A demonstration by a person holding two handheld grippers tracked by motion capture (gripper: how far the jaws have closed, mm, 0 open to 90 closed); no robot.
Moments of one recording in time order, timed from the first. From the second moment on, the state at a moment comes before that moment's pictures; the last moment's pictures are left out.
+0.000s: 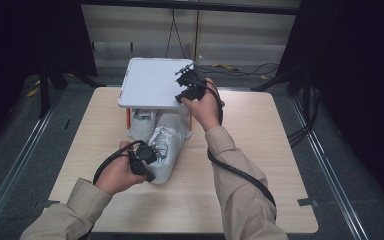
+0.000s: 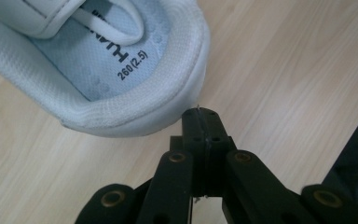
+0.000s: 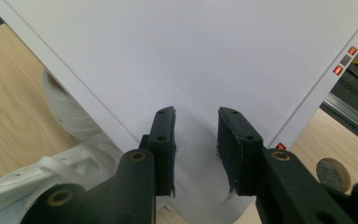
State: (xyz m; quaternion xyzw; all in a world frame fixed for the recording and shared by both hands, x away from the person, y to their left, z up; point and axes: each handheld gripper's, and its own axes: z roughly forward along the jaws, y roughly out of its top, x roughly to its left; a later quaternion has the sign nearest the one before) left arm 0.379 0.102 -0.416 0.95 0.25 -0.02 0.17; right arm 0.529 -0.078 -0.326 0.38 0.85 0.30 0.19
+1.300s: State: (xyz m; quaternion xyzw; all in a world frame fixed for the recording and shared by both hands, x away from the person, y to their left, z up) left arm 0.471 0.075 -0.417 0.92 0.28 0.15 0.22; right arm 0.532 -0.084 -0.329 0.38 0.85 0.32 0.18
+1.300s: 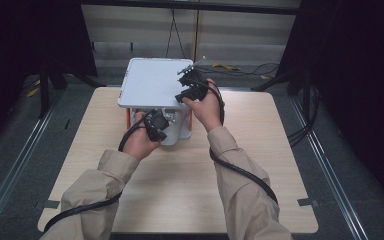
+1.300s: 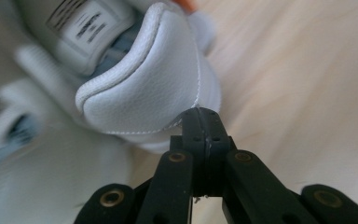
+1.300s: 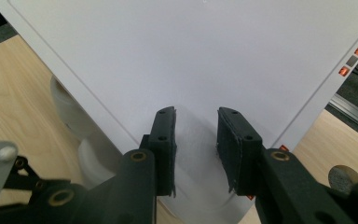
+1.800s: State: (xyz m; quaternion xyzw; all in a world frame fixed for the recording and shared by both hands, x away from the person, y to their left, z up) left arm 0.473 0.085 -0.421 0.90 0.31 0.13 0.27; right arm 0.533 -0.085 -0.330 0.38 0.85 0.33 0.17
